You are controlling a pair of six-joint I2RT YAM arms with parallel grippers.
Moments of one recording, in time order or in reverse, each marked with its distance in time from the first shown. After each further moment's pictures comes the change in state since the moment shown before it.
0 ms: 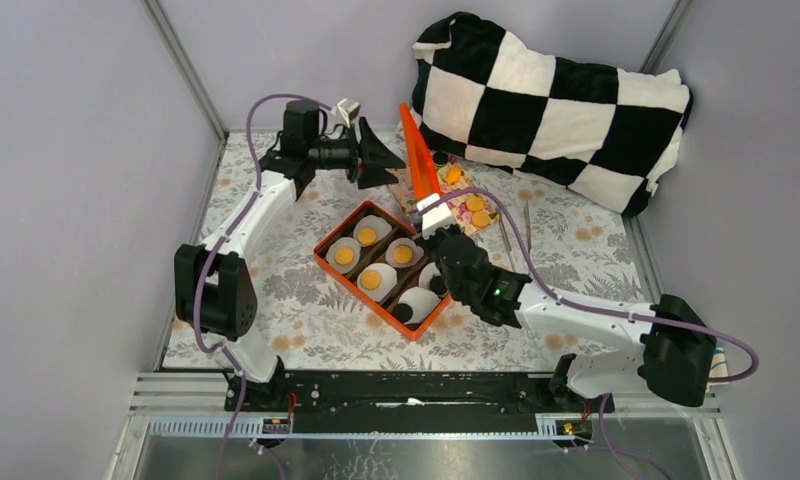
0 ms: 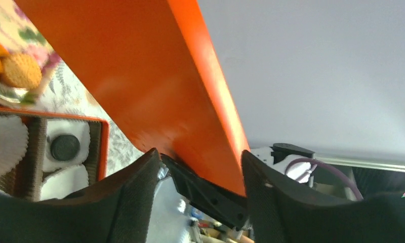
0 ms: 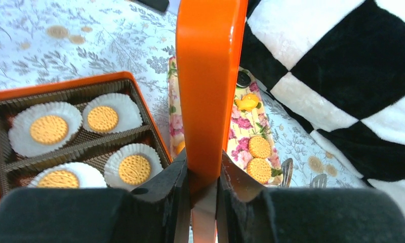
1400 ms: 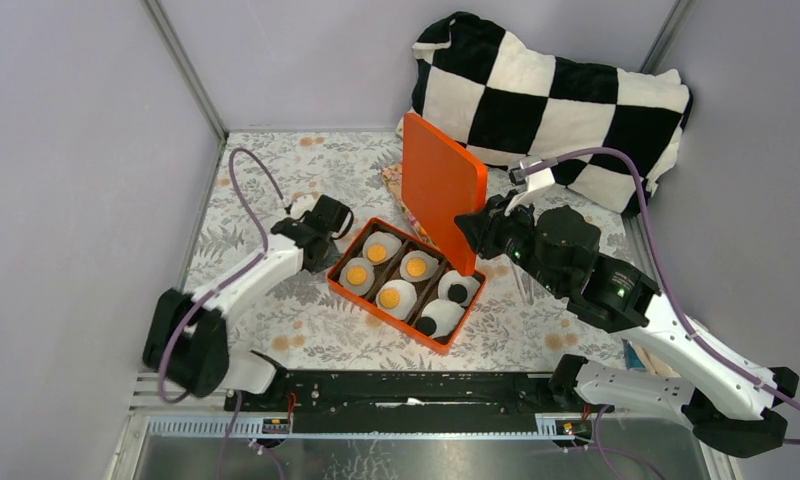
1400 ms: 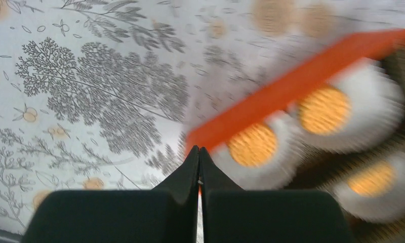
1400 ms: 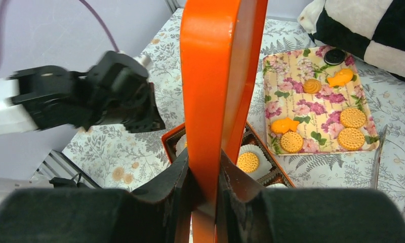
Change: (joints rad) left arm -0.180 -0.246 -0.537 -0.509 -1.395 0.146; right arm -0.085 -0.389 0.393 -0.791 -0.375 0.604
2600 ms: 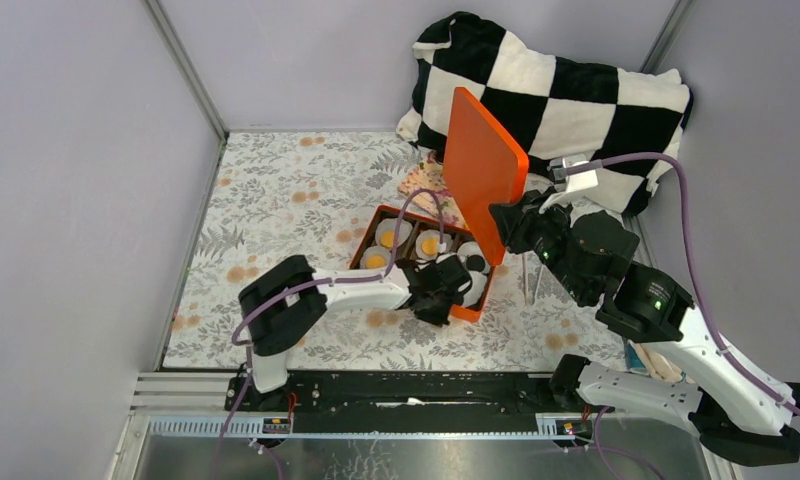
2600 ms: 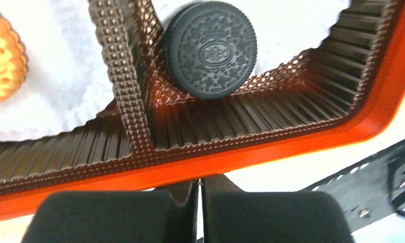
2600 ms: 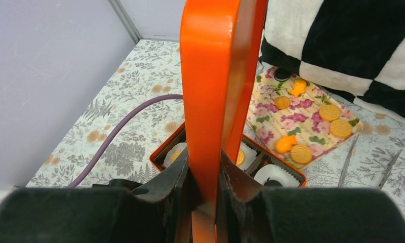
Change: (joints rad) left arm -0.678 0.367 0.208 0.197 0.317 0.135; right arm -0.002 -0.069 0.061 -0.083 0.165 -0.066
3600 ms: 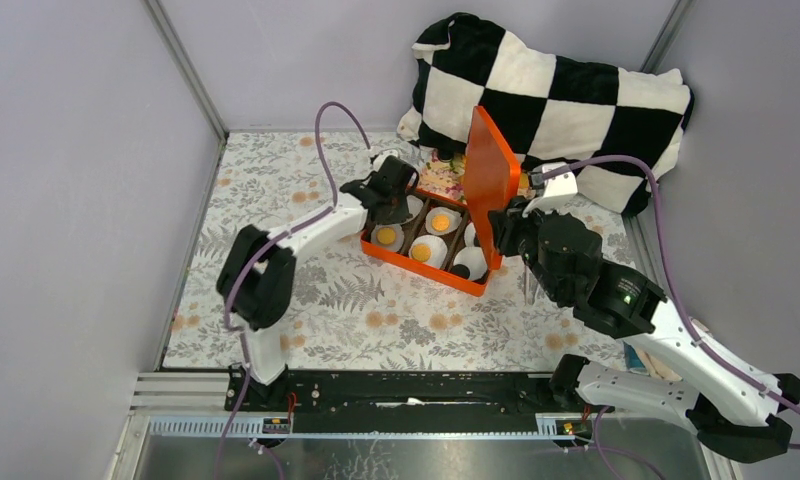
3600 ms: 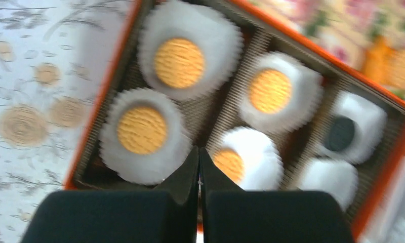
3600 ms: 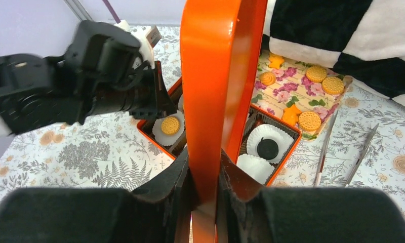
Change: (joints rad) left arm 0.444 -0.015 0.274 0.050 -0.195 0.062; right arm -0.001 0.013 -0.103 0.011 0.134 0.029
